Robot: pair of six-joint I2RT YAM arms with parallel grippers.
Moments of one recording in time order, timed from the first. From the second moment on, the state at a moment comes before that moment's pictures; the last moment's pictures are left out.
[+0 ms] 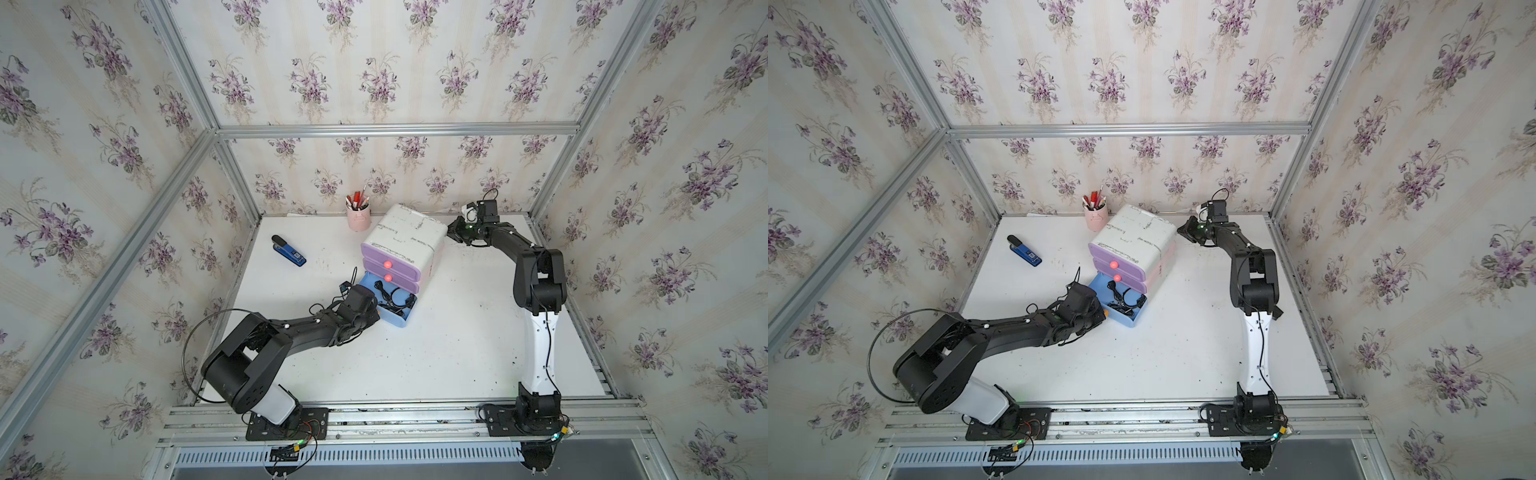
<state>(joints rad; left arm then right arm) -0.63 1.57 0.66 0.04 -0.08 -1.06 0.10 2.35 1.84 -0.28 -0.63 0.62</state>
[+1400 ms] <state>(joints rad) -0.79 1.78 0.86 0.28 -0.08 -1.13 -0.02 2.27 1.79 -0.33 -0.63 0.51</state>
